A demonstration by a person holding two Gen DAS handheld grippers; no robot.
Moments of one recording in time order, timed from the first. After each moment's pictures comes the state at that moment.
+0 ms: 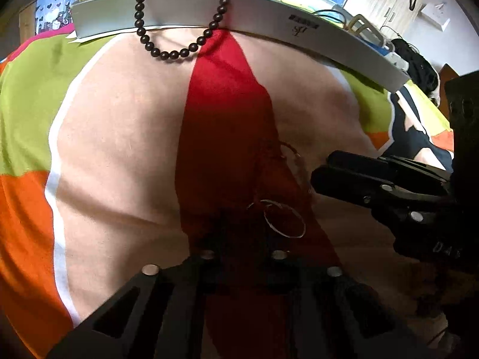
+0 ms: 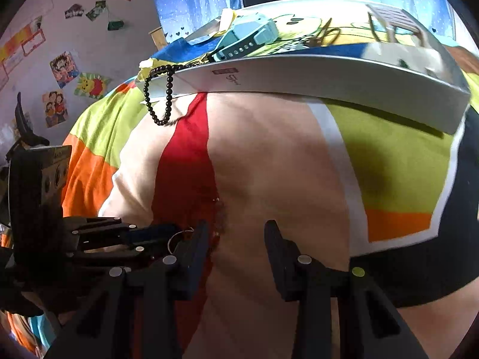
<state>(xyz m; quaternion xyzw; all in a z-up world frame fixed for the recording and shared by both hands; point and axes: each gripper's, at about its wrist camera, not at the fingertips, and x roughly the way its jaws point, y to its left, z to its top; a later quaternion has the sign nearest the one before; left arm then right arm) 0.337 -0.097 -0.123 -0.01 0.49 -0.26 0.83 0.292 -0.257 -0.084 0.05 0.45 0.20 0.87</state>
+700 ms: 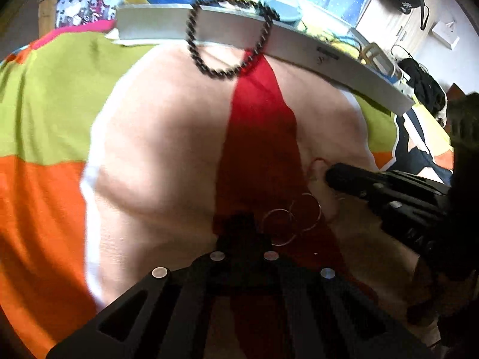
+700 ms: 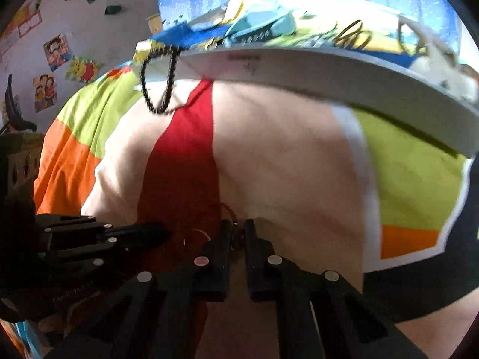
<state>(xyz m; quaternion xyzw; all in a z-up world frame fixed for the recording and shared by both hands) 0.328 -0.061 -0.107 -0.04 0.47 -0.23 0.85 0.295 -0.241 -0.087 0.01 0.46 0.17 0.87</state>
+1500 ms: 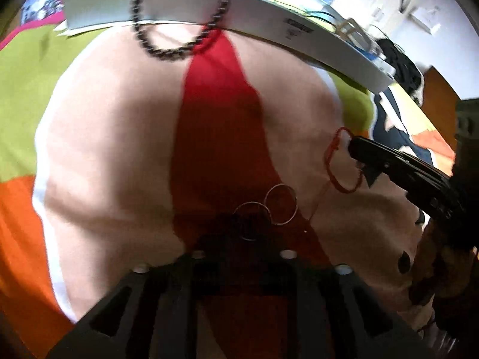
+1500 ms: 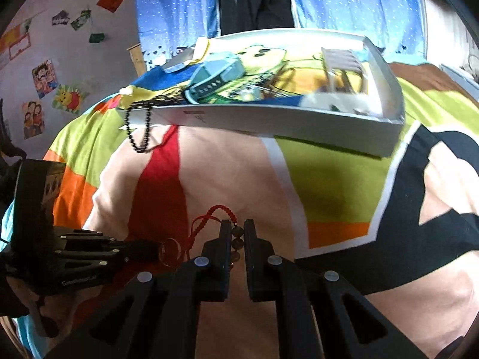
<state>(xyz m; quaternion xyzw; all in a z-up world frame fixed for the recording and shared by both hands) 0.350 -0.077 -0.111 -0.03 0.51 -0.32 0.80 0.275 -0.273 -0.063 0.04 0.41 0.12 0.90</state>
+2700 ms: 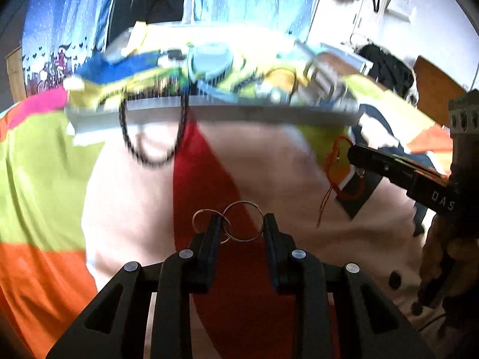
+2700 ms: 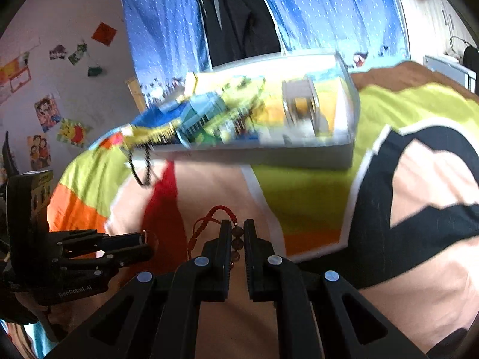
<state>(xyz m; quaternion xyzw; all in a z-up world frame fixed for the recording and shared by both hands) 0.337 -0.125 -0.055 0.03 0.41 -0.30 0.86 0.262 -0.299 -0.036 0.10 0.35 0.12 0.92</state>
